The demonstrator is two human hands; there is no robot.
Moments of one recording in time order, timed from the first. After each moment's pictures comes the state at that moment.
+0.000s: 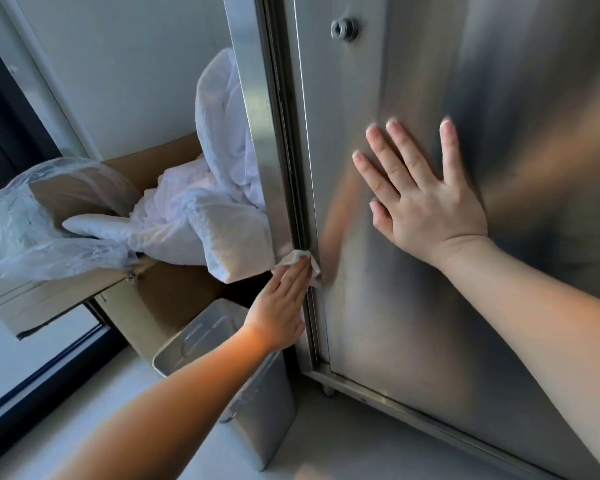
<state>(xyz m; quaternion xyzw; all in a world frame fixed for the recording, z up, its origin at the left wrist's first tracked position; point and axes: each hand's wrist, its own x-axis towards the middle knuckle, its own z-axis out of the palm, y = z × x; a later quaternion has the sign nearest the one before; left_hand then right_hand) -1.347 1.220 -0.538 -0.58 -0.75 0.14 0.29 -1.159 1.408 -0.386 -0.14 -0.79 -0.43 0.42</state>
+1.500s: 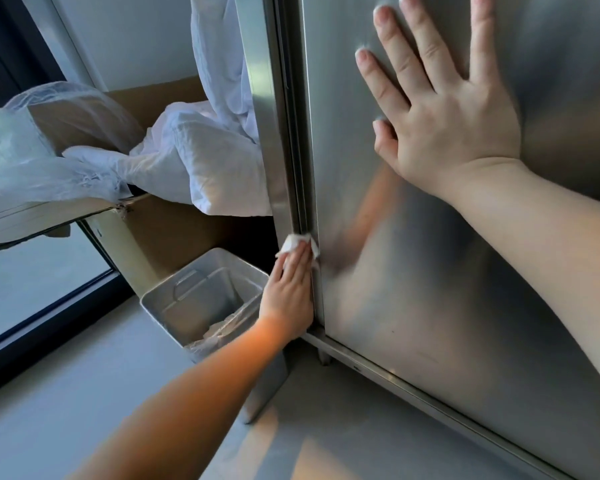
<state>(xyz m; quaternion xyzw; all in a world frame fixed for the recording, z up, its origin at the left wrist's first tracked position) -1.307 1.244 -0.632 -0.47 -0.84 0.10 0.26 -1.145 1.396 -0.376 -0.10 -0.86 -0.33 0.37</state>
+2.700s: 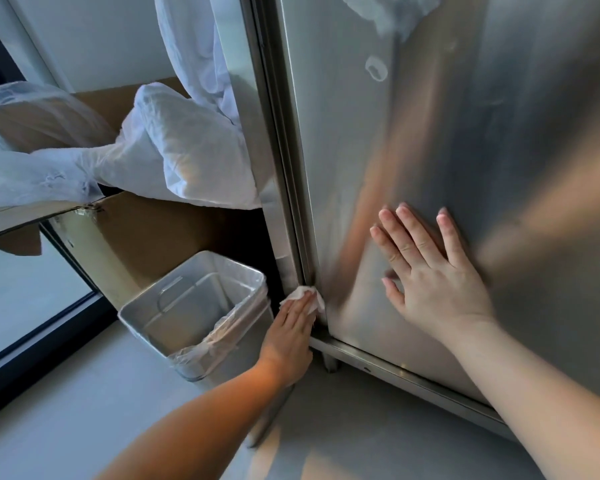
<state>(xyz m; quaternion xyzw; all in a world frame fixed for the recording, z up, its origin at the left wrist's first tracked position) -1.318 1.223 -0.731 -0.53 -0.81 0.21 0.17 -1.126 1.386 -0.603 -0.19 -0.87 -0.35 0.30</state>
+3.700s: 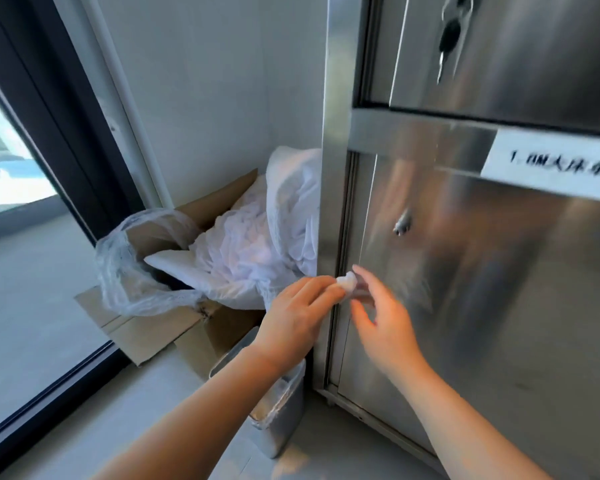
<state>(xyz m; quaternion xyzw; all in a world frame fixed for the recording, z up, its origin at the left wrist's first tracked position) -1.289 1.138 -0.242 -0.63 -0.69 -0.29 0.23 -1.175 1.254 -0.251 -0.23 -0.81 0.45 0.30</state>
